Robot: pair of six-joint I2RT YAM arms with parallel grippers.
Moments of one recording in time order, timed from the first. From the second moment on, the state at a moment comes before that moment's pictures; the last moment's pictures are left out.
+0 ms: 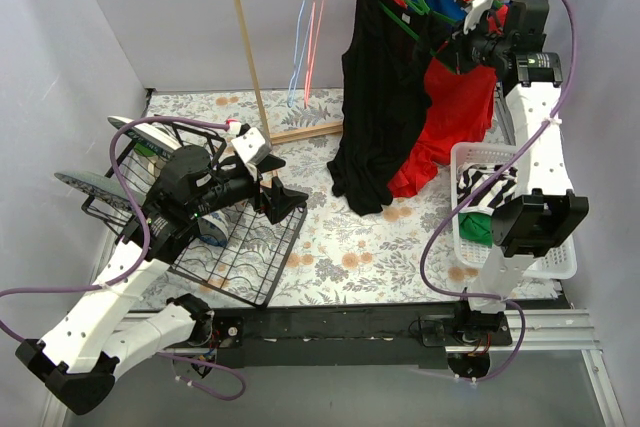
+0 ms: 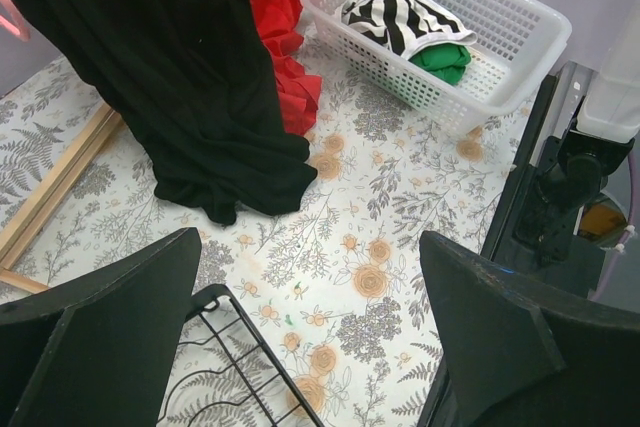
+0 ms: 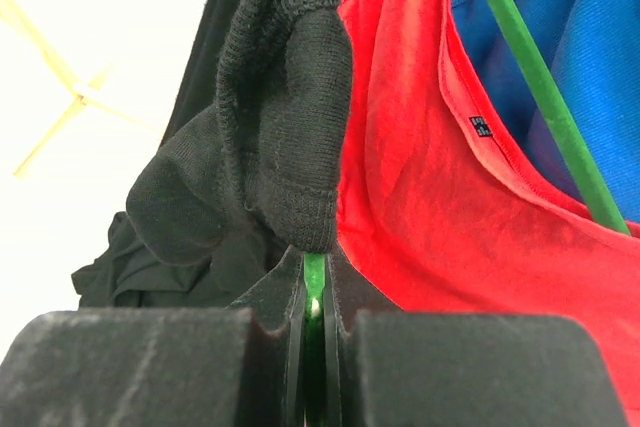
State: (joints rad) left arm -0.60 0.88 1.07 -0.36 0.44 0.00; right arm 0.00 1.80 2.11 -0.71 -0.62 -0.34
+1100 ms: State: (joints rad) left arm -0.60 0.88 1.07 -0.36 0.43 0.00; right arm -0.10 1.93 2.18 -0.66 -0.62 -0.26
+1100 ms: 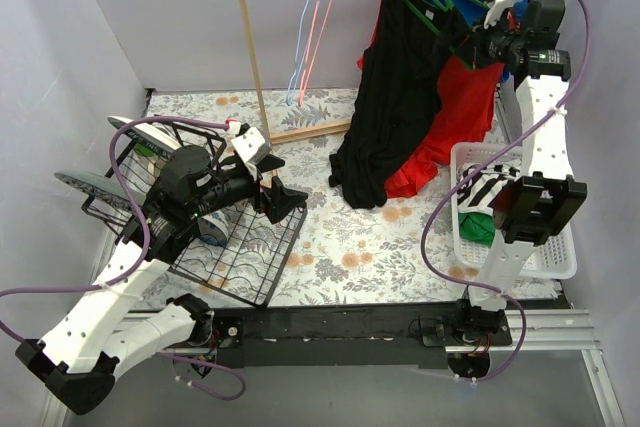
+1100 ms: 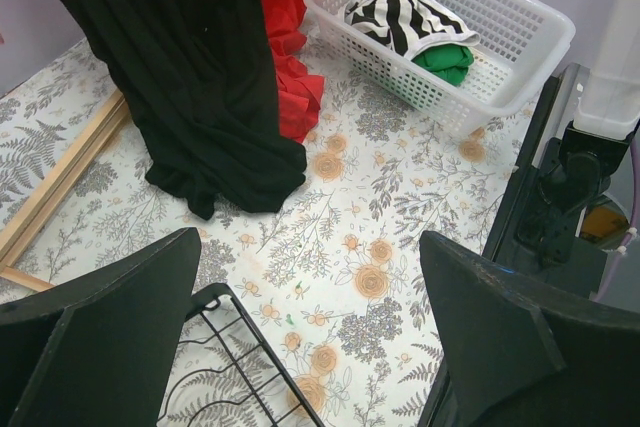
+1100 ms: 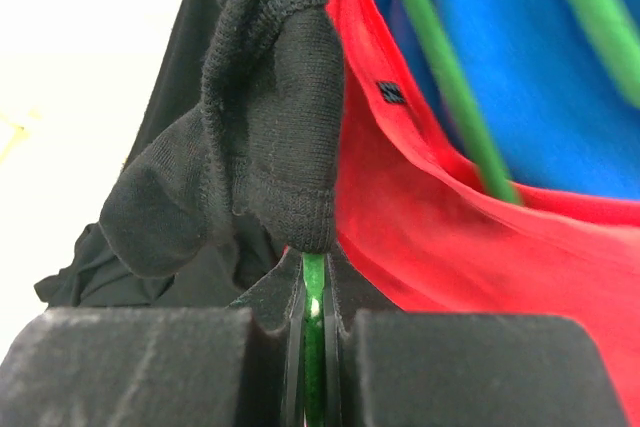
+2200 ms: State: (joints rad) left arm -0.60 0.83 1.07 -0.36 0.43 -0.01; right arm -0.17 1.62 2.01 -0.60 -0.56 -0.11
